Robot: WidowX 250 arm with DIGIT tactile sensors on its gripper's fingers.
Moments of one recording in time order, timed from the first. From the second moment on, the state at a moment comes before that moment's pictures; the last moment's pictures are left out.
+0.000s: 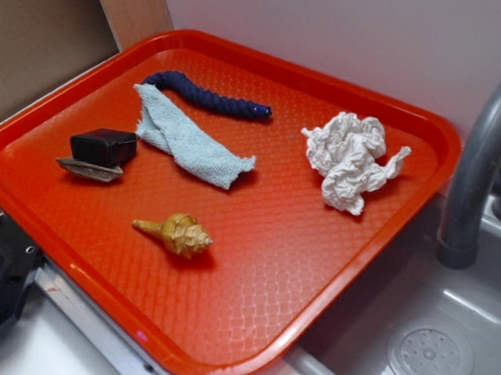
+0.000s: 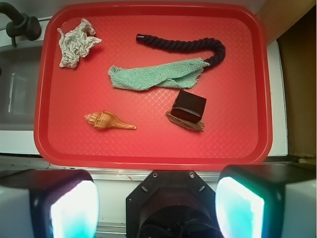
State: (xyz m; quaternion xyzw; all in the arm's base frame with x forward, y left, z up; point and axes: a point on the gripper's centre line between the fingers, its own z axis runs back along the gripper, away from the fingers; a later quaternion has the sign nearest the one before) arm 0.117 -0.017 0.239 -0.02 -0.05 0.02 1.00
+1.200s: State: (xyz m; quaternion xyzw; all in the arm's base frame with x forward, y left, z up) arm 0.156 -0.068 0.165 -0.03 -0.11 -0.41 0.91
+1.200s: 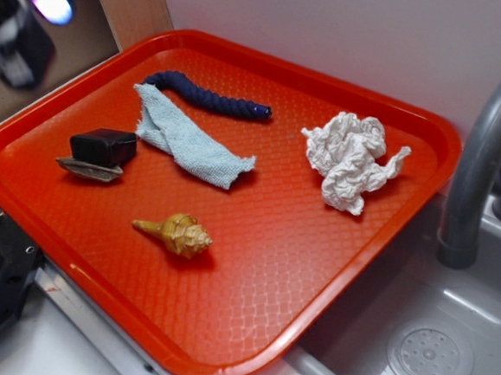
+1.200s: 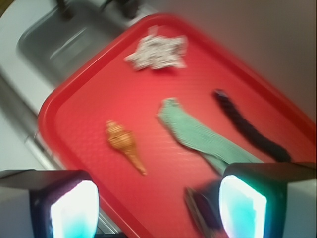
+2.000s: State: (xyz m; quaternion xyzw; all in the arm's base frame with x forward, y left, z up) arm 0.158 -0.110 0.060 0.03 0.01 -0.43 0.90
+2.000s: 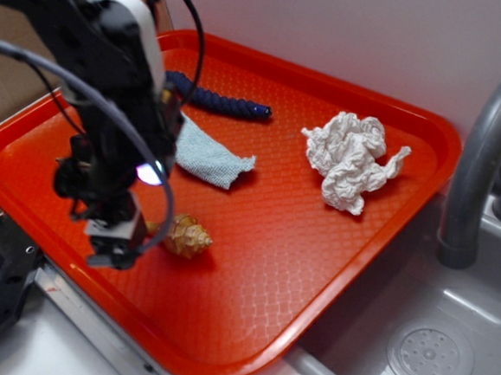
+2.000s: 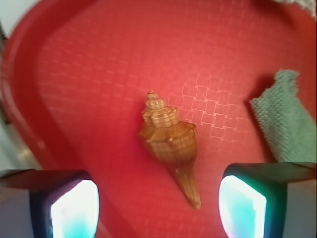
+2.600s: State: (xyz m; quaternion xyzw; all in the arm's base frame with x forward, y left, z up) arm 0.173 -0.110 0.017 0.06 0.06 -0.44 0.89
